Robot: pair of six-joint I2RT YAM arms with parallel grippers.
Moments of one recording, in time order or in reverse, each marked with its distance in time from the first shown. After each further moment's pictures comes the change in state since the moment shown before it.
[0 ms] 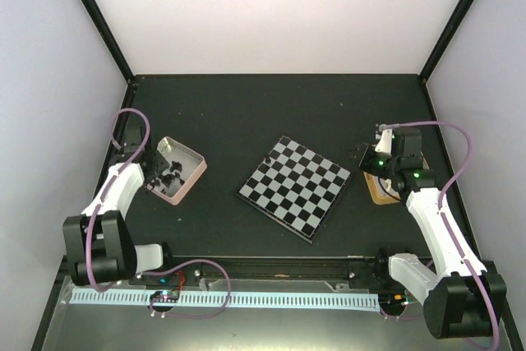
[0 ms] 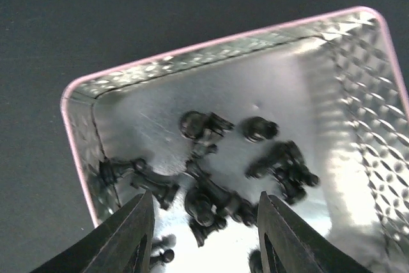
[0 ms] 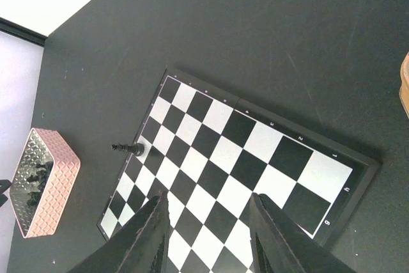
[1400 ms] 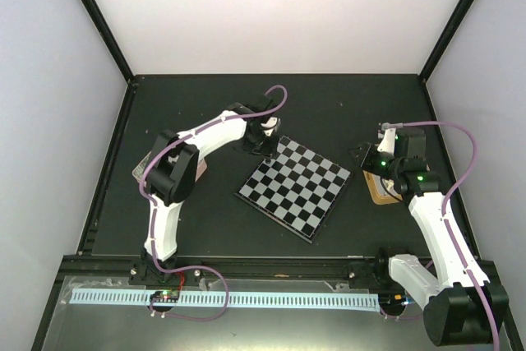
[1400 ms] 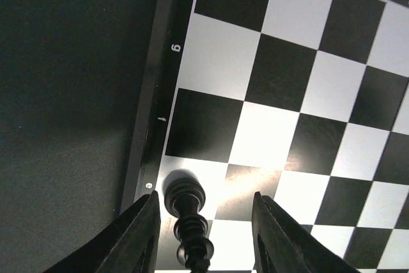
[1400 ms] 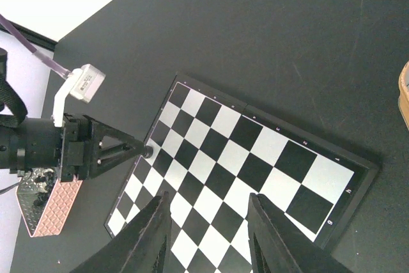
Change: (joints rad) left arm -0.738 0.831 0.871 -0.274 0.341 0.292; right arm -0.001 -0.047 0.018 -0.031 0.002 -0.005
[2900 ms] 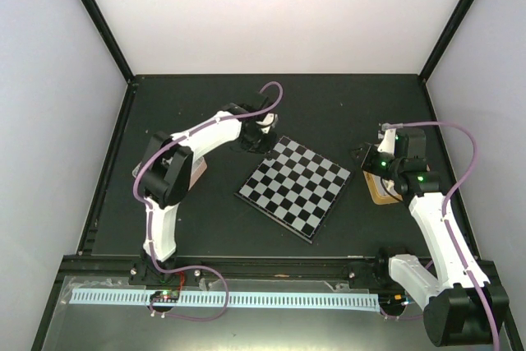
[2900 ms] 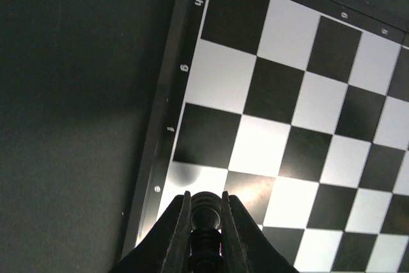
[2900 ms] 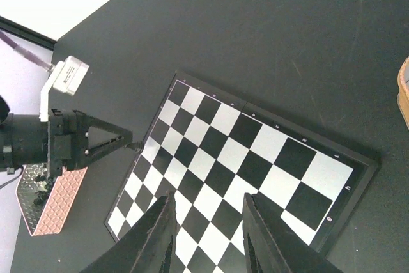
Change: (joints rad) left arm 0.015 -0.075 -0.065 0.064 0.006 -0.008; right arm 0.000 -0.003 0.004 -0.011 0.000 0.000
